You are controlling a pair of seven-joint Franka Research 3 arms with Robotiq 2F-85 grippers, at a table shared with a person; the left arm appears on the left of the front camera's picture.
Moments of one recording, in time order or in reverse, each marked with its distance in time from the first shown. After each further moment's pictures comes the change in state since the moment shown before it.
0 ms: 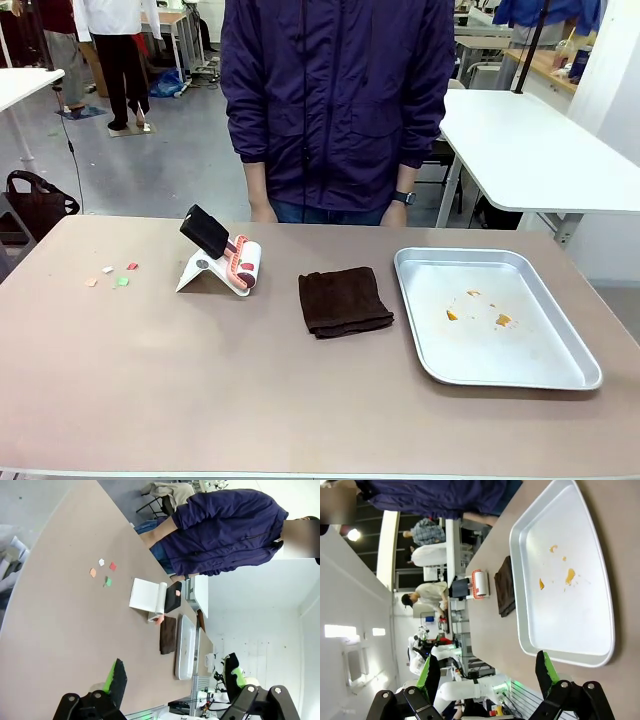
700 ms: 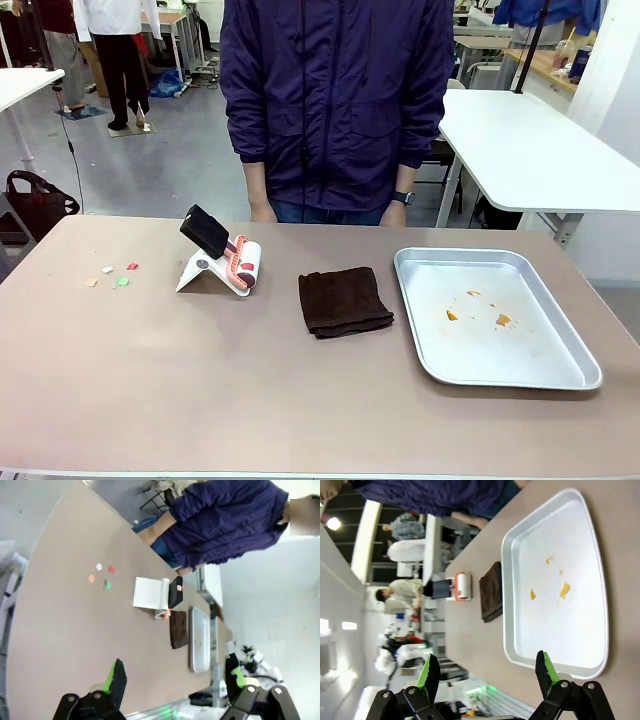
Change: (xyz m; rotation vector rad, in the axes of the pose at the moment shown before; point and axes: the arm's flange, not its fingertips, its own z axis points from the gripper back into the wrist) left arm 0.015 -0.045 -0.008 0.068 0.059 -0.149; right arm 0.008 0.043 -0.019 -0.142 -0.009 0.134
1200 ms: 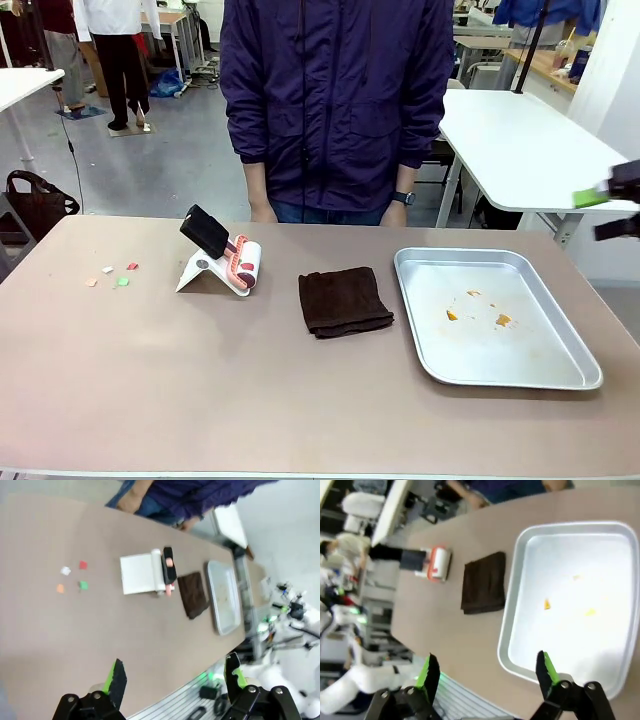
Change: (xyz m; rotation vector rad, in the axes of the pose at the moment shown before) left arm 0.042 -0.082 -0.125 0.111 0.325 -0.267; right arm -0.017 0.140 -0.107 -0.264 0.131 0.345
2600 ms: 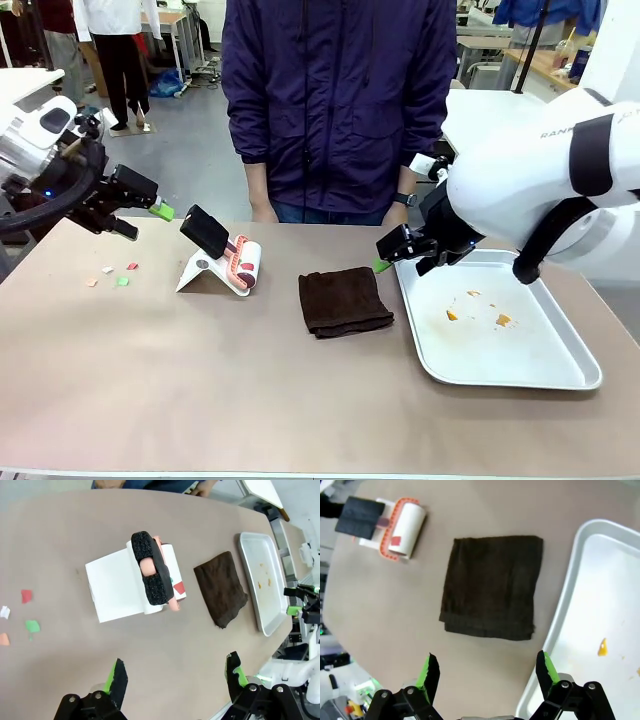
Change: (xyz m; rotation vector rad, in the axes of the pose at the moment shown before) left arm 0.009 -0.047 -0.207 0.161 0.110 -0.155; right arm -0.013 0.099 -0.236 -0.269 0.156 0.229
